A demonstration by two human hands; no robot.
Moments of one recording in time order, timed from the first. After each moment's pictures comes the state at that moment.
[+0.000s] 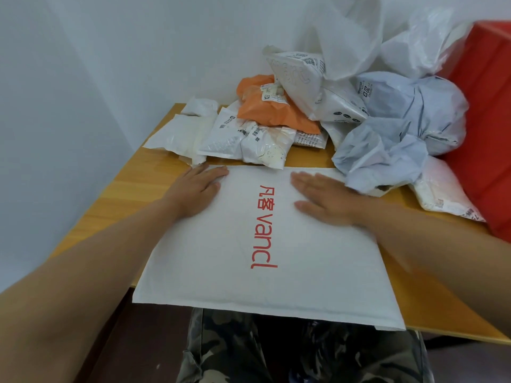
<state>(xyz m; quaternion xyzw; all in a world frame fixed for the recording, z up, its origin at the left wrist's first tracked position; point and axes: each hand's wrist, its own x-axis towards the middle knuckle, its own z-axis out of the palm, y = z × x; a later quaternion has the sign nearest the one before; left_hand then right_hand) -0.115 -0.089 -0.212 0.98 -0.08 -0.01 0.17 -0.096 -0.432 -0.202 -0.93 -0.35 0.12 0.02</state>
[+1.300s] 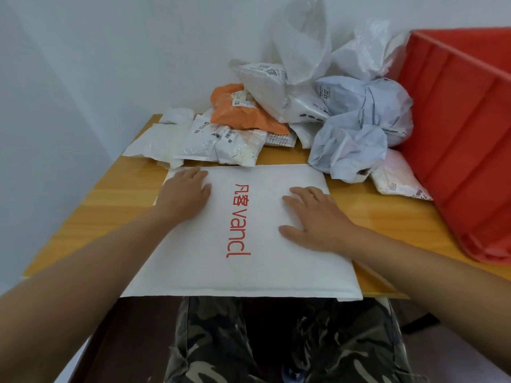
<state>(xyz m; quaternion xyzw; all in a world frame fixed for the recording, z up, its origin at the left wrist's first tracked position) -0.135 -0.138 -0.197 1.00 -0.04 0.03 0.03 -0.193 -0.442 -0.197 -0.97 -0.21 0.06 0.07</state>
